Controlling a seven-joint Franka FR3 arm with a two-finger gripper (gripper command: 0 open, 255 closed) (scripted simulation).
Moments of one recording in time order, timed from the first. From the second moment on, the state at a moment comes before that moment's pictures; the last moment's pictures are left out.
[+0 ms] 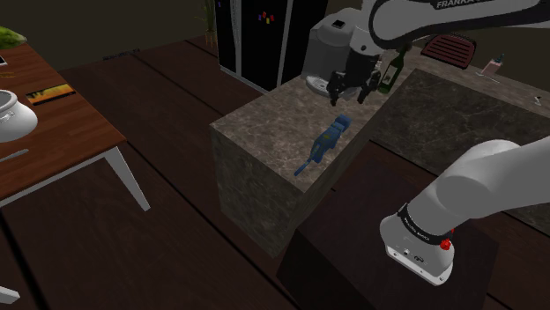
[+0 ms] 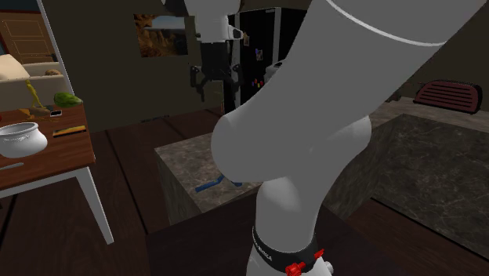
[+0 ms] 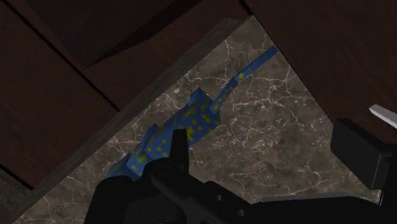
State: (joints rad) arm -0.15 -0.55 0.07 -2.54 0.01 1.96 0.43
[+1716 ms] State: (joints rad) arm -0.34 0.29 0.02 -2.49 -0.01 2.78 1.15
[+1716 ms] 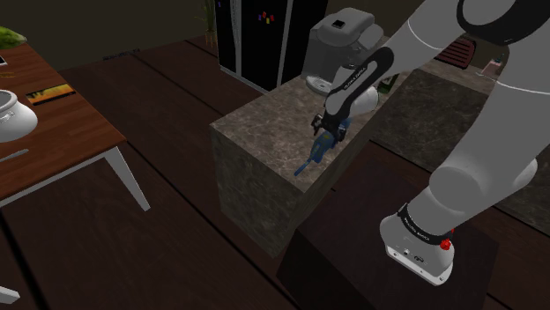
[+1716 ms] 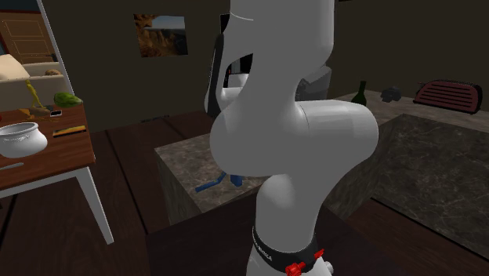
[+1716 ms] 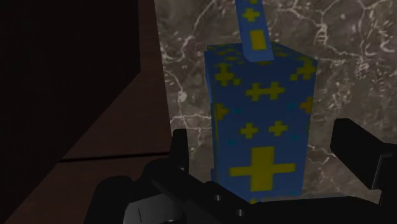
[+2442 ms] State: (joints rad) arm -0.34 0.36 0.02 -2.48 -0.02 2.83 1.16
